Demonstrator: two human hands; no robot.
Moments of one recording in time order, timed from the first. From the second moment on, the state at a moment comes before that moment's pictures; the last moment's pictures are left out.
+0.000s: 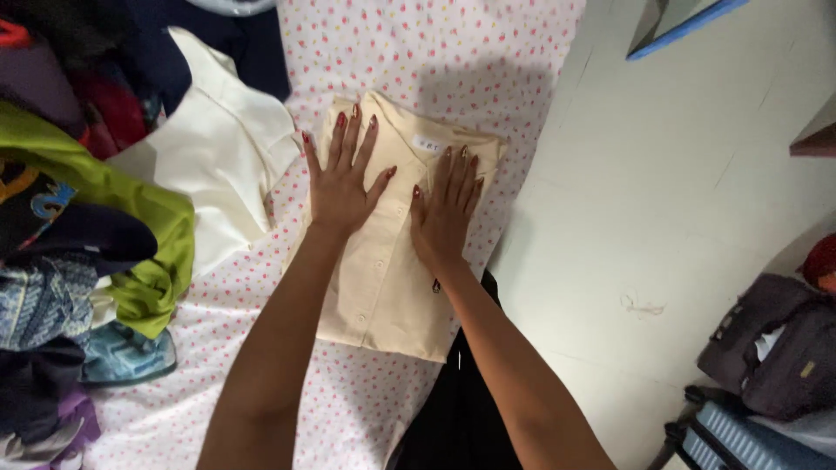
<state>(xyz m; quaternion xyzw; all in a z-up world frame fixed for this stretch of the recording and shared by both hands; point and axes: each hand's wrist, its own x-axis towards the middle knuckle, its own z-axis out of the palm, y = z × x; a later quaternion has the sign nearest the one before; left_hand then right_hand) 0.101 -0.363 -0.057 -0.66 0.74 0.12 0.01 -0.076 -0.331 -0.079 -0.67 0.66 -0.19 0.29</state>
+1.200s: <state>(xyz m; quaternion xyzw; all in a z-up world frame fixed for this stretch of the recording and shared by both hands) 0.123 -0.247 -0.032 -0.77 0.55 0.20 -0.25 -0.087 -0.203 -0.081 -0.60 0.65 -0.35 0.31</state>
